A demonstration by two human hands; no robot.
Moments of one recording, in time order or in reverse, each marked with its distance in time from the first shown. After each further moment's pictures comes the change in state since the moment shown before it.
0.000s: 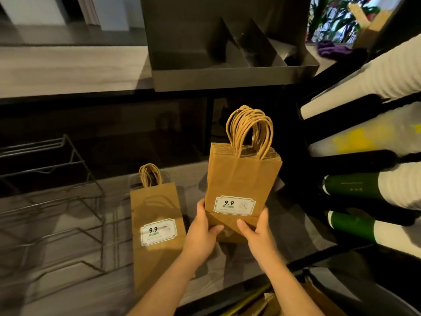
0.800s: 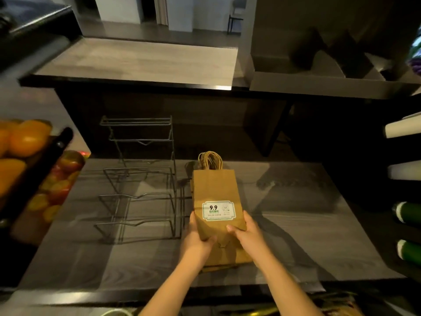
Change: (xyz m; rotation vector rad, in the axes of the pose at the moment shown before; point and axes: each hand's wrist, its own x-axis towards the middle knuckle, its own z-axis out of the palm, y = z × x) left_hand -0.079 -0.072 -0.103 -0.036 0.305 -0.455; right_hand -0.019 -0.022 0.143 -0.139 -0.315 0.106
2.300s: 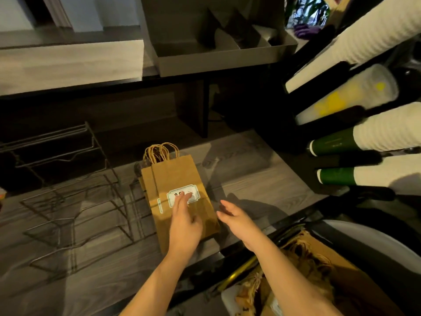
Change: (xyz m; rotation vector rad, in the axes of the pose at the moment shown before) left_hand -0.033 0.034 0.043 0.165 -0.085 0.499; right_hand -0.063 0.028 -0.058 0.154 0.103 0.121
